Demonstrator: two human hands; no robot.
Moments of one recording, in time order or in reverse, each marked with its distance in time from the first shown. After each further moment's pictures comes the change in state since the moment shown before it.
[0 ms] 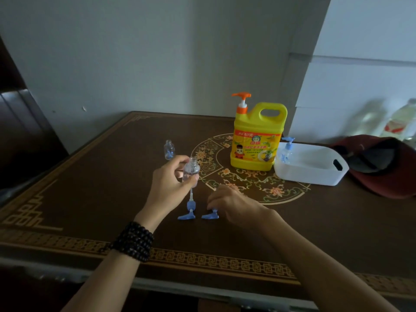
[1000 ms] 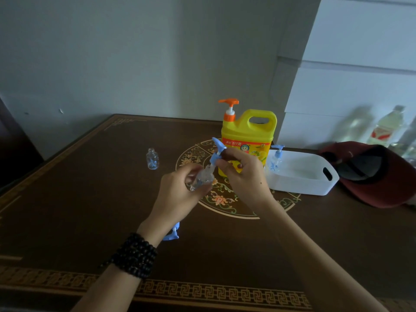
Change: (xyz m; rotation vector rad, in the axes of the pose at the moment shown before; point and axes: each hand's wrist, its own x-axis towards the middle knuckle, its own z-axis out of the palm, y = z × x) left_hand 0.025 0.025 0.043 -0.103 -0.077 0.132; right_hand 0.012 0.014 -0.073 0.499 0.796 0.451
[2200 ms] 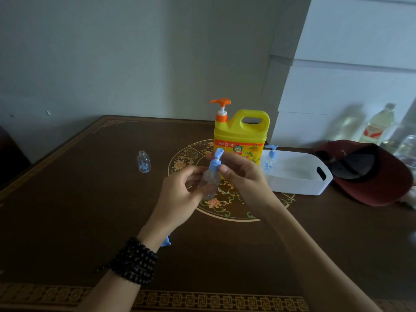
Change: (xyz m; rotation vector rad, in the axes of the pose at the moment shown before) left_hand 0.008 0.009 0.017 -0.226 -0.089 -0.084; right_hand -0.004 0.021 -0.015 0.636 -0.191 0.191
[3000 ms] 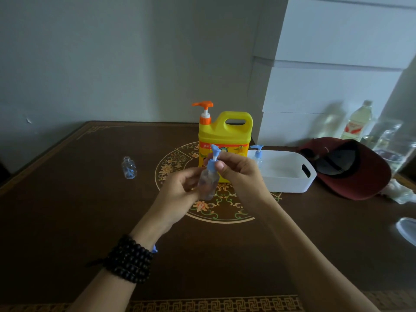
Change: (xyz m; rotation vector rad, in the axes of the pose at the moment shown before) left_hand 0.013 0.011 0.018 -0.297 -0.229 -0.099; right_hand -0.001 -0.013 -0.014 -0.091 0.188 0.027
